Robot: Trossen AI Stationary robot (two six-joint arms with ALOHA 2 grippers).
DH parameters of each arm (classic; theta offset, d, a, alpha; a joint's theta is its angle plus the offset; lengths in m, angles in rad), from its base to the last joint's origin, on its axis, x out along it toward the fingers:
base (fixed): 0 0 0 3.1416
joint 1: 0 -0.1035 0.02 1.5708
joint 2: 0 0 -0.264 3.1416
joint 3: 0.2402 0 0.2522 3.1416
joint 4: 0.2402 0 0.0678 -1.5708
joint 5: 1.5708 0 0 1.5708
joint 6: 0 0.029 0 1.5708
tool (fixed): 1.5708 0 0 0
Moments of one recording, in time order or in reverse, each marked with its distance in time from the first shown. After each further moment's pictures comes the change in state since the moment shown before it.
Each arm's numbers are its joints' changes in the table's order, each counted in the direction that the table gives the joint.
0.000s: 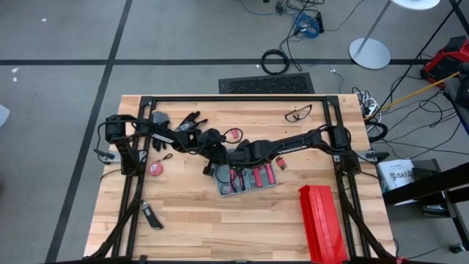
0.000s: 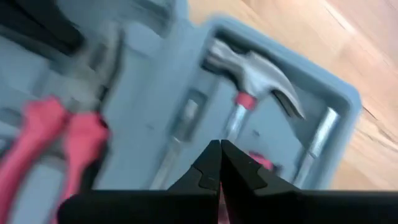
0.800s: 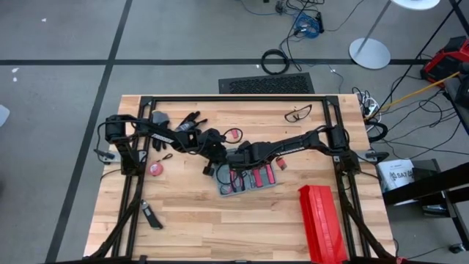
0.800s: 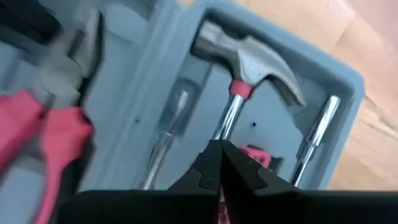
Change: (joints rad) left arm 0.000 0.000 0.000 0.000 0.001 0.000; right arm -0.006 0.019 -0.010 0.011 0.005 0.037
